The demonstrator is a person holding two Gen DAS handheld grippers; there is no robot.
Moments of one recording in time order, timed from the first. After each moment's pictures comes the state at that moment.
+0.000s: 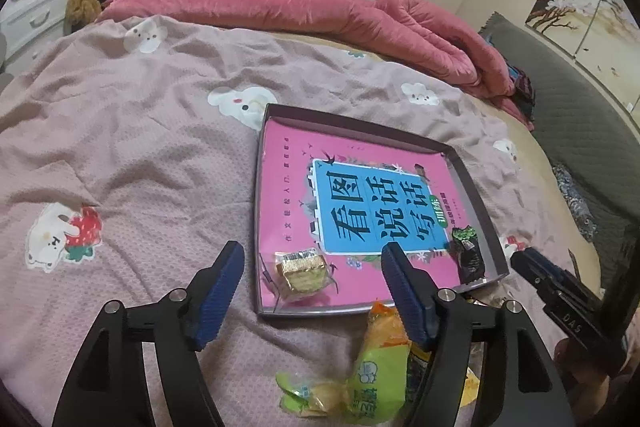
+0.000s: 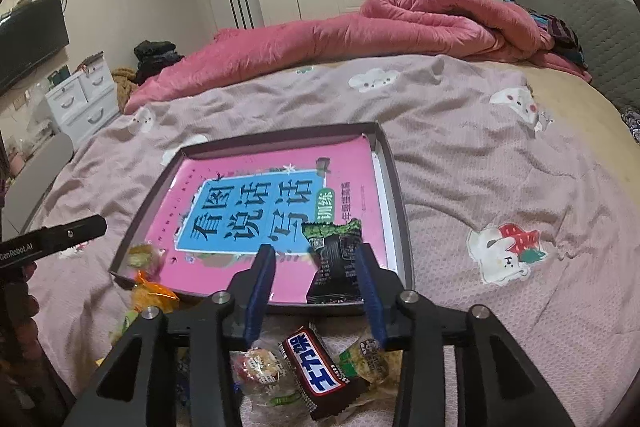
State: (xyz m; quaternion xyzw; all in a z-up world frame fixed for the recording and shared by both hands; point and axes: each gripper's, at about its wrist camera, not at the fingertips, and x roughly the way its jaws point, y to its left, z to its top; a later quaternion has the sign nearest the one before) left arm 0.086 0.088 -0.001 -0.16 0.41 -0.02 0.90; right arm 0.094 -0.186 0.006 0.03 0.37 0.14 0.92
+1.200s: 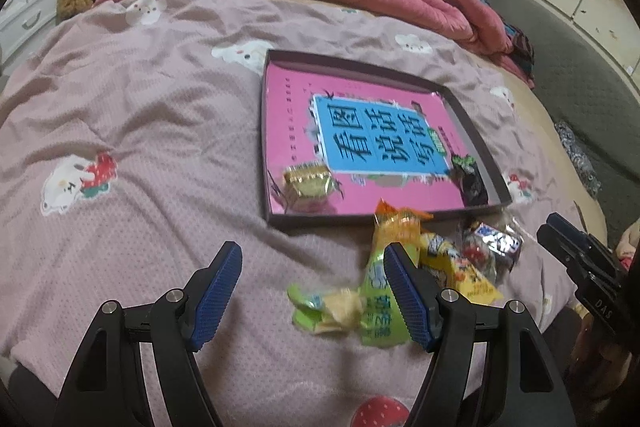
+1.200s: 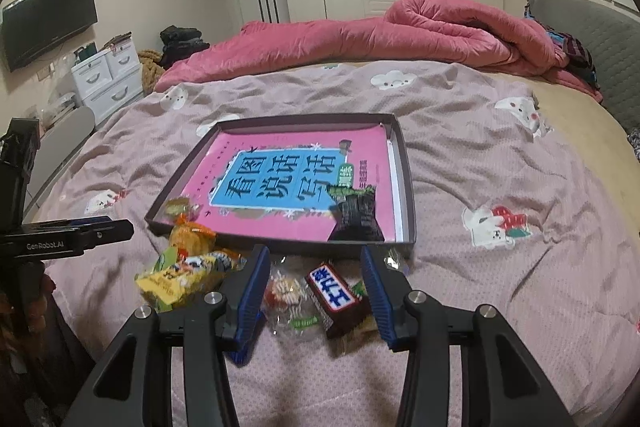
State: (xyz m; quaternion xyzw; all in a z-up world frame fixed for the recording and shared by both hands) left arm 0.042 0.079 -0.017 -0.12 0.47 -0.04 0.88; right arm 0.035 -0.188 0.011 0.00 0.38 0.17 0.91
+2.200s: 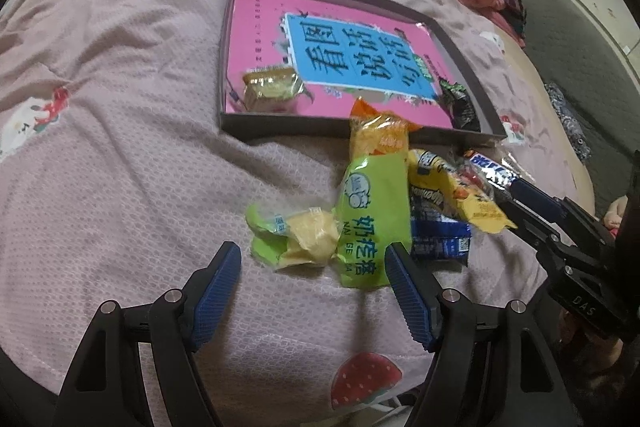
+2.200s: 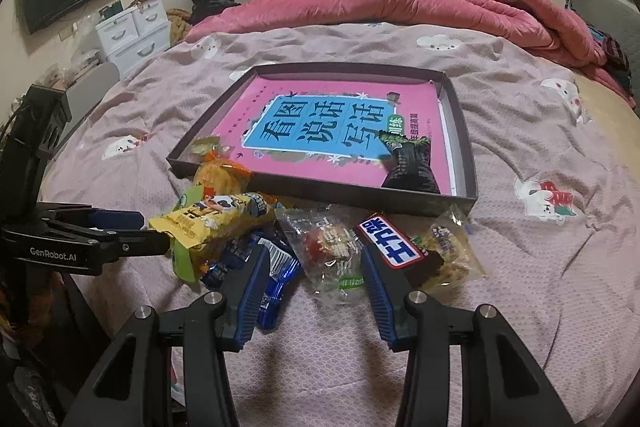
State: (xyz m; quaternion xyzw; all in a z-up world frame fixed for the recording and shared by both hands) left arm 0.034 0.057 -0.058 -0.13 0.54 -0.08 0.82; right arm 0.032 -0.159 -0.021 -0.04 0.43 0.23 0.87
